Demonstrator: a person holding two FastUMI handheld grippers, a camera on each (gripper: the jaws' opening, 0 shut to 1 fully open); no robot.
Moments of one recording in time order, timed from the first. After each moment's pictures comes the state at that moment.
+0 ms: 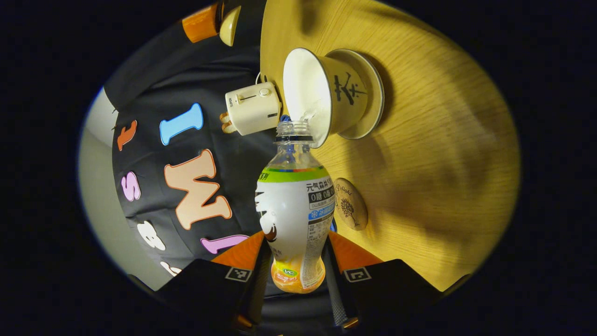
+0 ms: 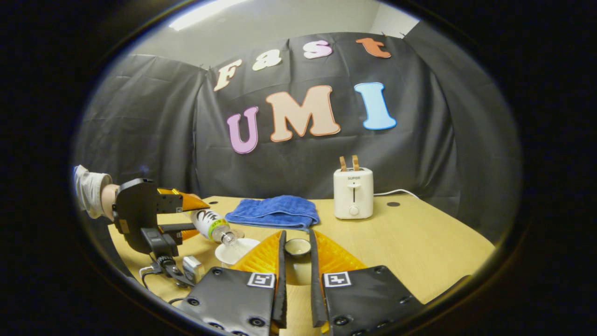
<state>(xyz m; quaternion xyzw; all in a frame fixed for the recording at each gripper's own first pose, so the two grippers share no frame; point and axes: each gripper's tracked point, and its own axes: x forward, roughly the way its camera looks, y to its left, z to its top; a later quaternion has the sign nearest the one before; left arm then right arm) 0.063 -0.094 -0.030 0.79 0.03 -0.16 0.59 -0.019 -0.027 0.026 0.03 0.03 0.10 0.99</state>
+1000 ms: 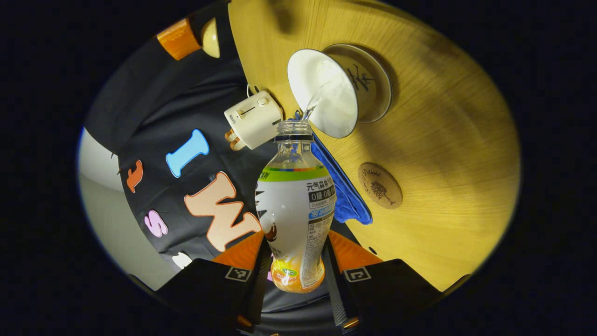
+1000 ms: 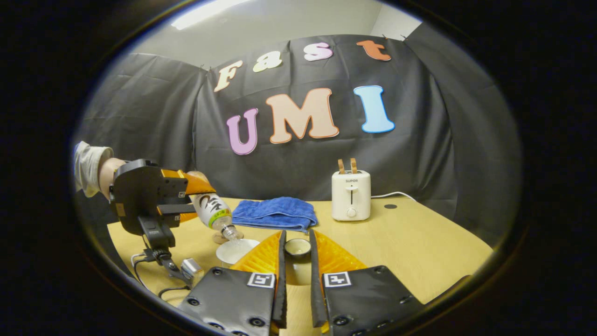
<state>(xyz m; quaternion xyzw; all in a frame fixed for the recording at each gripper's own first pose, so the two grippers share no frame) 0.072 -0.105 0.012 0.87 -0.02 -0.13 0.48 -0.025 -0.030 0.031 0.02 0.03 0.09 1.00</state>
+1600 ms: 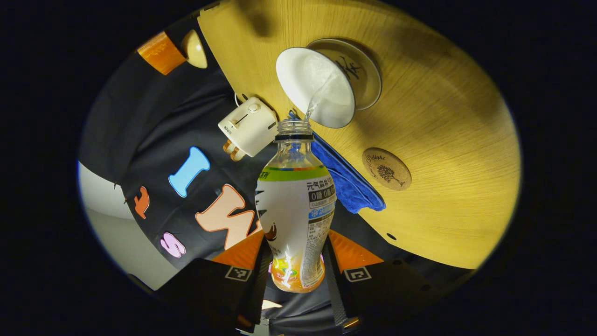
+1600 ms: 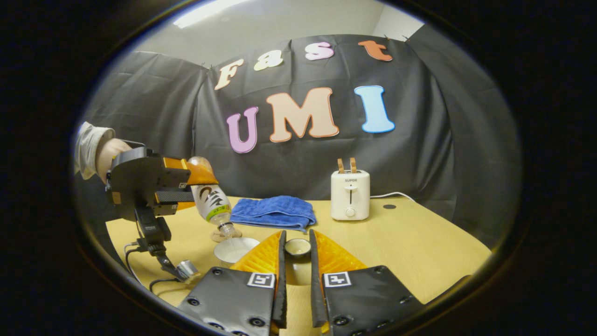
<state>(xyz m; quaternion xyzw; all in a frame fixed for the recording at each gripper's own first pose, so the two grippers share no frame) 0.074 -0.117 0.028 0.90 -0.04 -0.13 0.41 -0.024 -0.031 0.028 0.01 0.03 0.09 1.00</state>
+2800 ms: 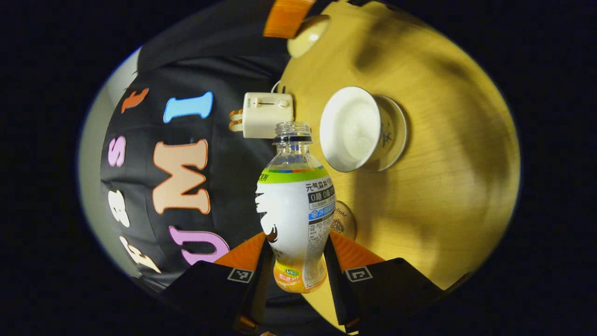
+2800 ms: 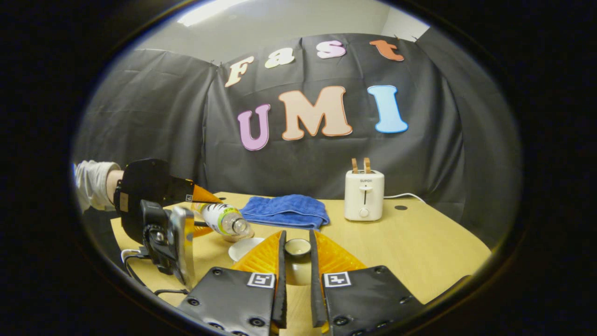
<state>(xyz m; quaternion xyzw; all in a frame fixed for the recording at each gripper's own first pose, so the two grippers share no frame) 0.044 -0.108 -0.038 0.65 0.05 -0.24 0.72 -0.026 0.002 0.030 0.00 0.04 0.12 0.99</state>
